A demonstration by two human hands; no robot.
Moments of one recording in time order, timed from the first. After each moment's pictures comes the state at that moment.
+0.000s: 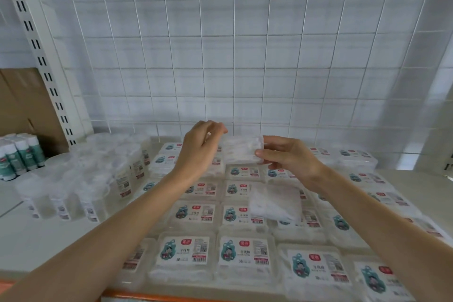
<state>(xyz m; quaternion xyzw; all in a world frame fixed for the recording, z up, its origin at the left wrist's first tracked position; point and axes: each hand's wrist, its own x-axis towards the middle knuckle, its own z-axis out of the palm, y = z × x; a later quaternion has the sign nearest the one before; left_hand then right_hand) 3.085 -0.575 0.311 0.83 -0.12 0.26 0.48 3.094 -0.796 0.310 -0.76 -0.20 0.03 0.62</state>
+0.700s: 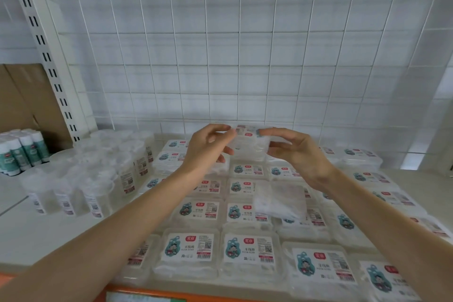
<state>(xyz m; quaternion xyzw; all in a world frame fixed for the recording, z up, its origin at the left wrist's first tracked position) 3.081 -0.583 0.311 0.74 -0.06 0.15 0.66 3.090 -0.795 0.310 -0.72 -0.26 -0.04 0.65</state>
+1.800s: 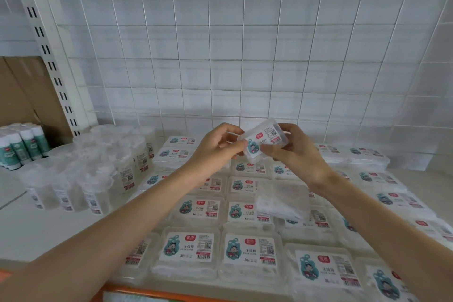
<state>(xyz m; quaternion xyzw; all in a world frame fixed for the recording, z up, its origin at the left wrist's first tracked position) 3.078 -0.586 0.308 0.78 -0.14 0.09 0.60 3.086 -0.783 0.306 -0.77 -0.16 -0.08 0.61</state>
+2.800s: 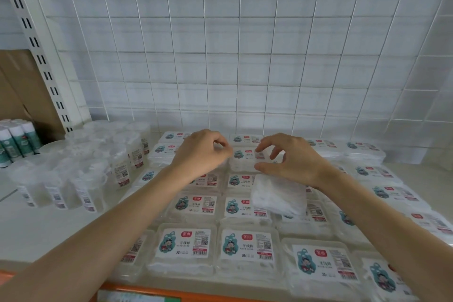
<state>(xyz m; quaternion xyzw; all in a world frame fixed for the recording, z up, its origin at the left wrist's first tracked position) 3.083 -0.569 0.301 0.94 -0.08 0.14 0.29 3.095 -0.796 0.299 -0.91 -0.26 -0.09 0.30</state>
